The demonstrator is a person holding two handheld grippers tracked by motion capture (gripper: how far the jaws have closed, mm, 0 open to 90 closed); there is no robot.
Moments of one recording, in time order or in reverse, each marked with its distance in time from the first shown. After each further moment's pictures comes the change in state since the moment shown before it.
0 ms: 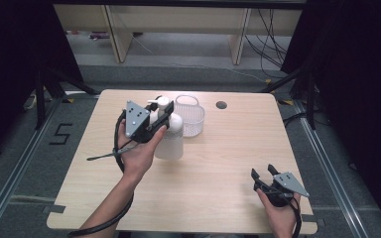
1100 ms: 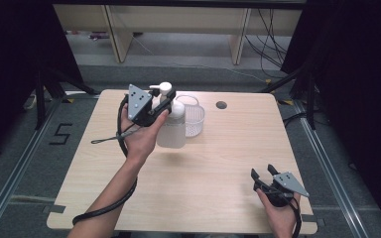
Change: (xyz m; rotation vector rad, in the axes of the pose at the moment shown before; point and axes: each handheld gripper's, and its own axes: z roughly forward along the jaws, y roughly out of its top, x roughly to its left) left arm 0.013 0.015 0.030 -0.024 0.002 -0.014; right arm 0.000 0.000 0.000 -0.002 -0.004 -0.004
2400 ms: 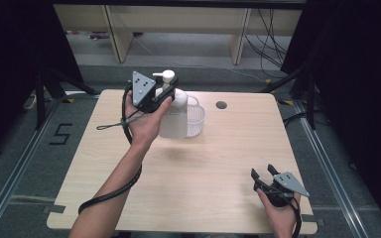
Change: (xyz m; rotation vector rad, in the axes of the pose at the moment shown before) left arm 0.007 0.011 0.027 -0.017 0.019 -0.001; right arm -0.002 0.001 0.000 -0.006 -0.011 -0.022
